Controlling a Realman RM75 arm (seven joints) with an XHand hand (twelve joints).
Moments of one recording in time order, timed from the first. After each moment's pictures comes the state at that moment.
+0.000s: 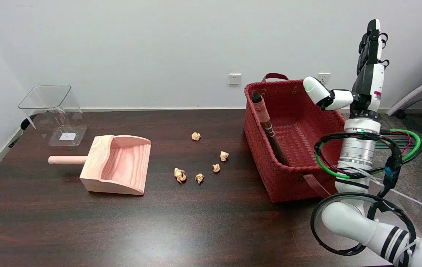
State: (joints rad) arm 0.01 -1.00 1.13 -1.43 -1.87 1.36 0.52
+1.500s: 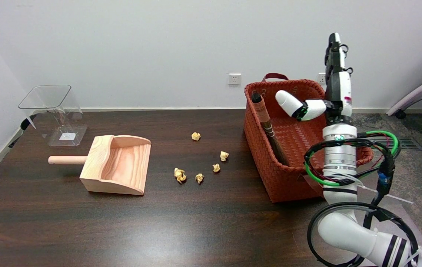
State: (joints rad) arm -0.02 -1.00 1.04 -1.55 -1.82 1.25 0.39
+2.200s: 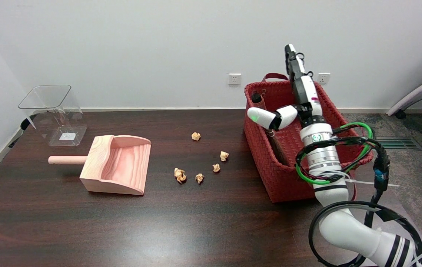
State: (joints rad) arm -0.03 -1.00 1.05 -1.64 -1.78 0.99 0.28
